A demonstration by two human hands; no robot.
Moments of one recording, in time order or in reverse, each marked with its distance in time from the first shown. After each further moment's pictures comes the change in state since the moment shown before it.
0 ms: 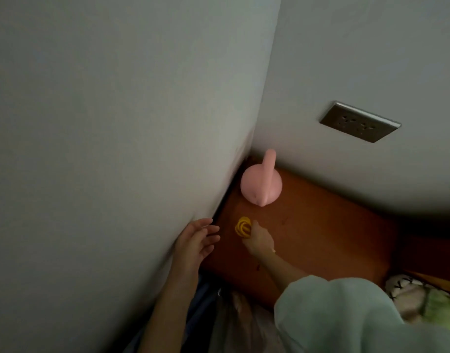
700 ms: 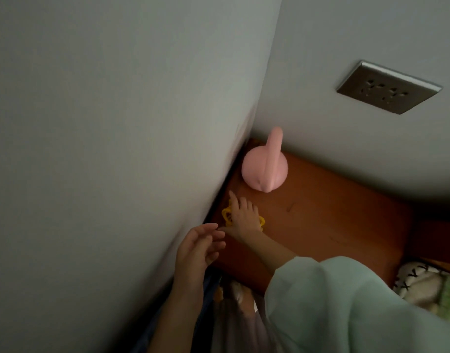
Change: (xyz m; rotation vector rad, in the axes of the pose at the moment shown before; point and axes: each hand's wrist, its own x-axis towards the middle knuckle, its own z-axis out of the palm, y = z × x) left_hand -0.001 -0.028 -0.004 0.067 0.021 -0.014; right_hand 0.043 -0.020 0.040 -0.334 0.120 -0.343
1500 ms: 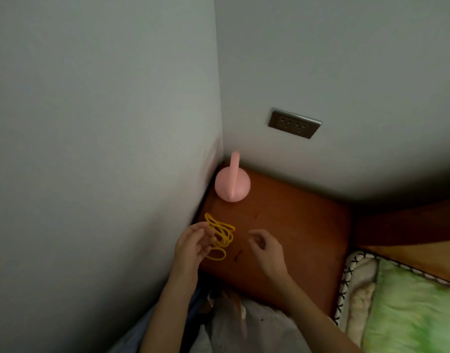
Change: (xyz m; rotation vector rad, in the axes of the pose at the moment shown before) left_hand -0.070 0.014 0.037 -0.042 -0.076 0.042; right_hand -0.187 0.054 -0.095 0.903 0.329 0.232
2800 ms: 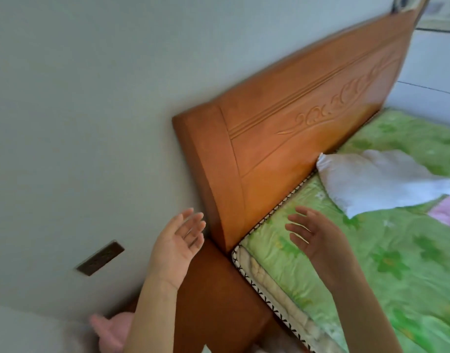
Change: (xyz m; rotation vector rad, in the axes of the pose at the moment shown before) left_hand -0.209 0.058 0.229 0.313 -1.117 -0.060; right_hand -0.313 -0.062 -0.266 1.357 1.074 -0.199
